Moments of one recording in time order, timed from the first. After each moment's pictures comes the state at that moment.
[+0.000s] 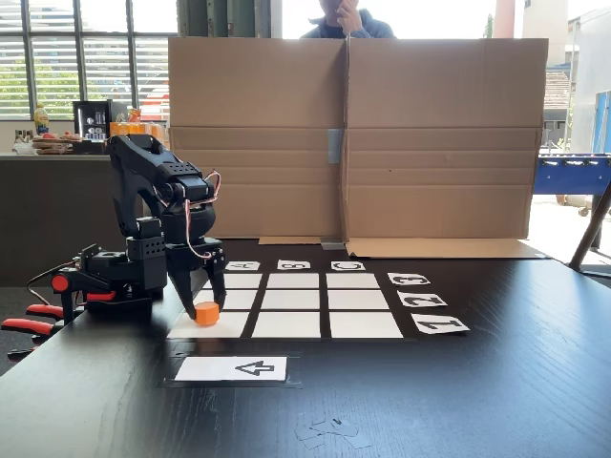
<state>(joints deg) 37.4 103.4 130.3 67.7 9.1</state>
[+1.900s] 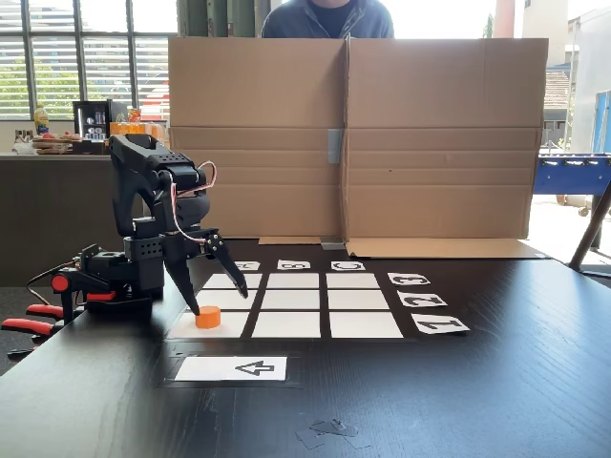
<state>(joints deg) 46.7 108.9 118.3 62.3 8.3</state>
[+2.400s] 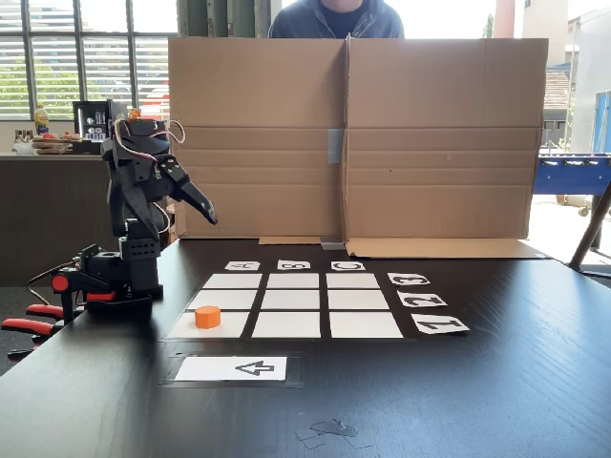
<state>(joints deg) 64.2 136.2 115.5 66.2 7.9</state>
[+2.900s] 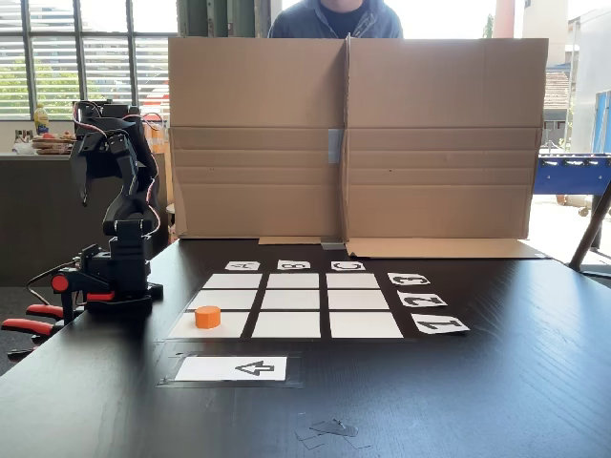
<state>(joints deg) 85.7 158.1 119.6 79.6 4.7</state>
